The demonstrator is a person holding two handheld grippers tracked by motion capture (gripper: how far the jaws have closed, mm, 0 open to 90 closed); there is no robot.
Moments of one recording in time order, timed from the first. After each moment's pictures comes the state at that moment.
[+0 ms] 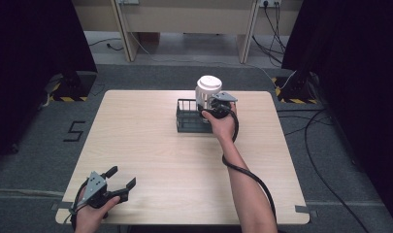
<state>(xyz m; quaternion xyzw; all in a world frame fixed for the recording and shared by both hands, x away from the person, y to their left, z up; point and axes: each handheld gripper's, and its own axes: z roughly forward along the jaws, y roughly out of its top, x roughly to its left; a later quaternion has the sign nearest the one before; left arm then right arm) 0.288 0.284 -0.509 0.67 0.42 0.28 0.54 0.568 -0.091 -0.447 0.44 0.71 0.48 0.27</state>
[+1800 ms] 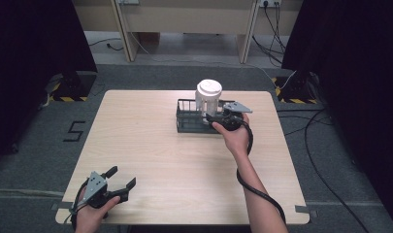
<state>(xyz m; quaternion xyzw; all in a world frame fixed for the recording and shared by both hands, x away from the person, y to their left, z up) 0.288 0.284 -0.509 0.67 0.42 0.29 0.53 0.510 -0.125 -0.434 0.43 0.71 0.49 0.26</state>
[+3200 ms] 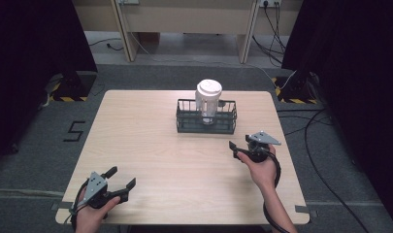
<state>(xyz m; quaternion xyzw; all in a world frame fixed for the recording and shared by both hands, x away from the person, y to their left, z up) 0.287 0.284 -0.509 0.68 0.42 0.29 0.53 0.421 -0.200 -0.465 0.46 0.72 0.46 0.25</state>
